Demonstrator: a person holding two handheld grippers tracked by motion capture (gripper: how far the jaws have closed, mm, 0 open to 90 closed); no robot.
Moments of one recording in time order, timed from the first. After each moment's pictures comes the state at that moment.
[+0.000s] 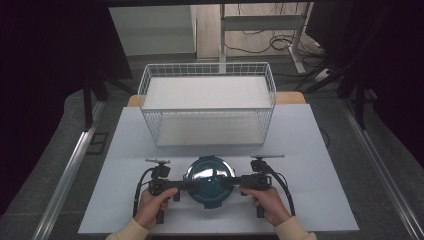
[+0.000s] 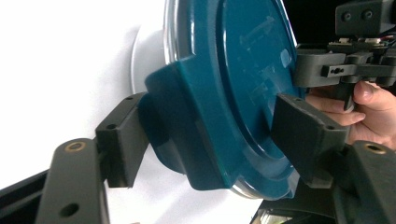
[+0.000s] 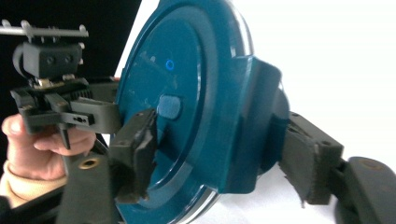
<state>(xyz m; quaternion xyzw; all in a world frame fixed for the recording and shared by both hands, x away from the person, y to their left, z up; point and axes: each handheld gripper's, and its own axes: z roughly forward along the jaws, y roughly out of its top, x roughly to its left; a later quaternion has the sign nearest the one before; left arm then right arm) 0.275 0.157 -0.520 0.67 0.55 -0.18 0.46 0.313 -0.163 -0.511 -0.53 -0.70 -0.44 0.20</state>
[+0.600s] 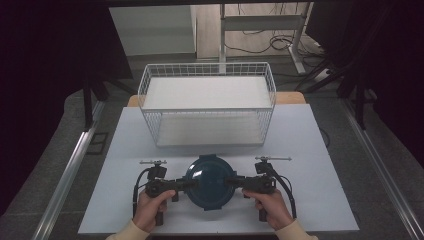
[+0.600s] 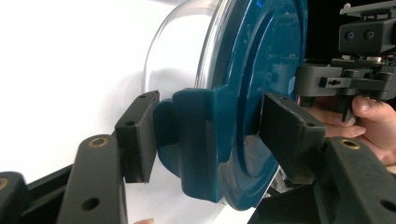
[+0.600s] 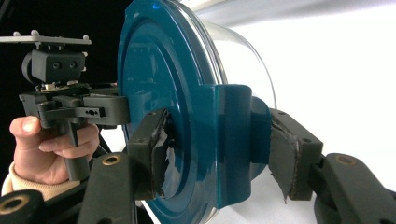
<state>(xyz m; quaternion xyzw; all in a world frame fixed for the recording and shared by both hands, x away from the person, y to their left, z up) 0.263 0.159 -0.504 0.67 0.54 -0.14 0.50 0.297 -0.168 -0.492 -0.50 -0.71 -0.48 0.15</state>
